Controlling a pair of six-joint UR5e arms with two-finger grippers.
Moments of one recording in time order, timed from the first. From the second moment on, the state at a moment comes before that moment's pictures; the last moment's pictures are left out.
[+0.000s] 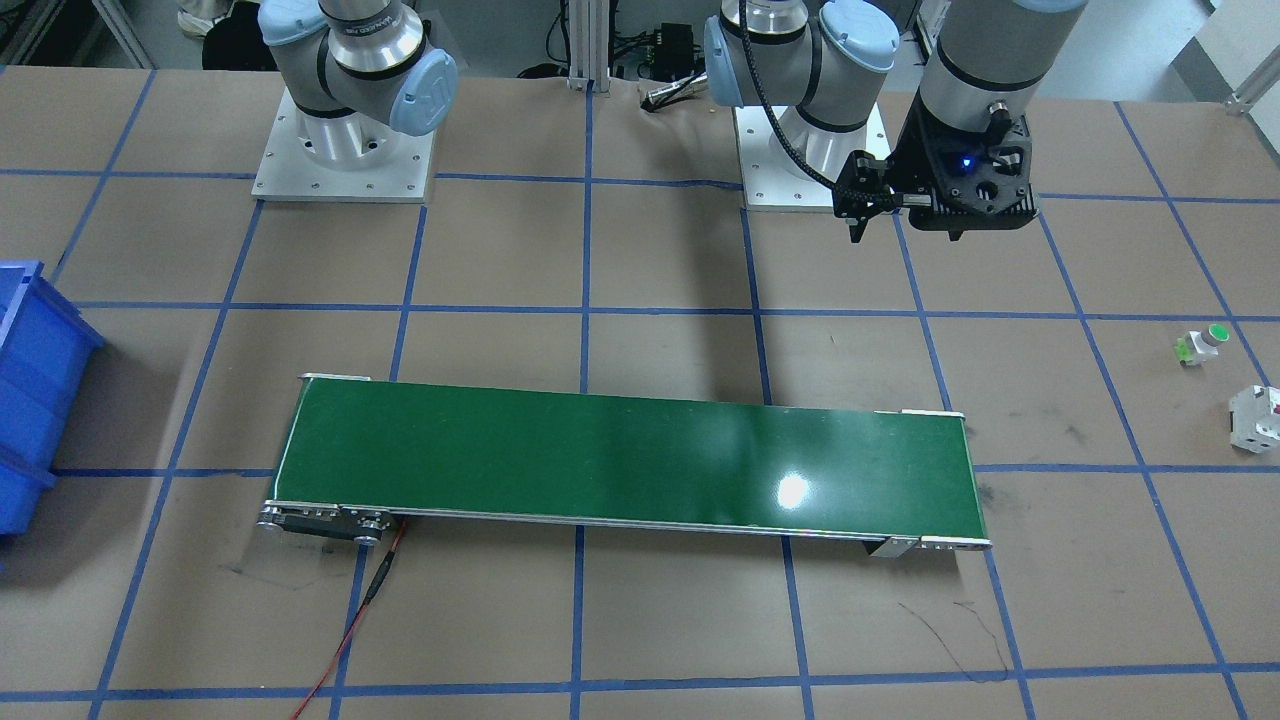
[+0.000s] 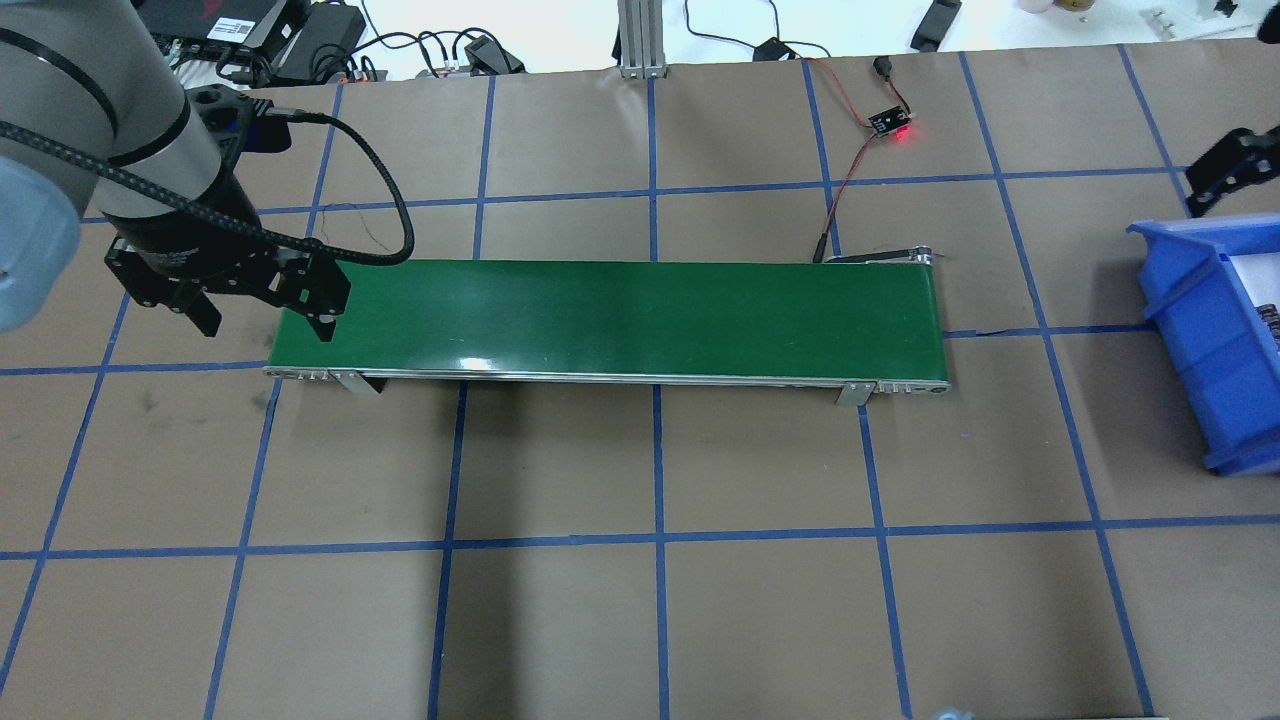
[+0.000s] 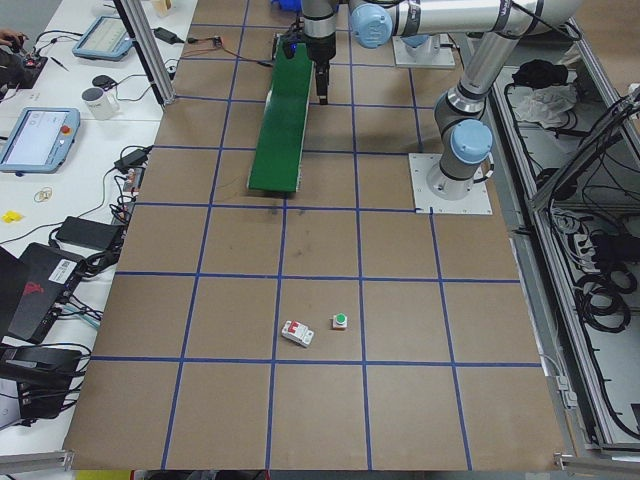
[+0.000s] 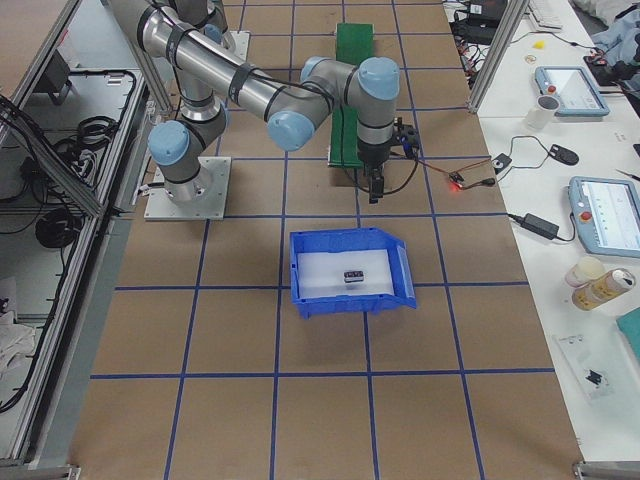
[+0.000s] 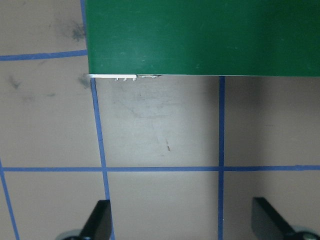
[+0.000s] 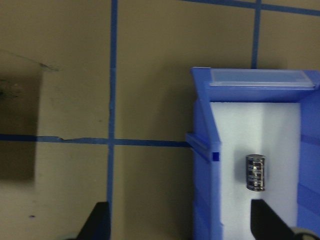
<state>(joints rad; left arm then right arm) -1.50 -1.47 -1.71 -1.61 1.69 0.10 1.05 -1.43 1.64 -1.89 -1.62 -0.60</state>
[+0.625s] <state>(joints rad) -1.58 -1.49 -1.71 -1.52 1.62 0.11 1.38 -1.50 1.63 -1.76 -1.63 -0.25</state>
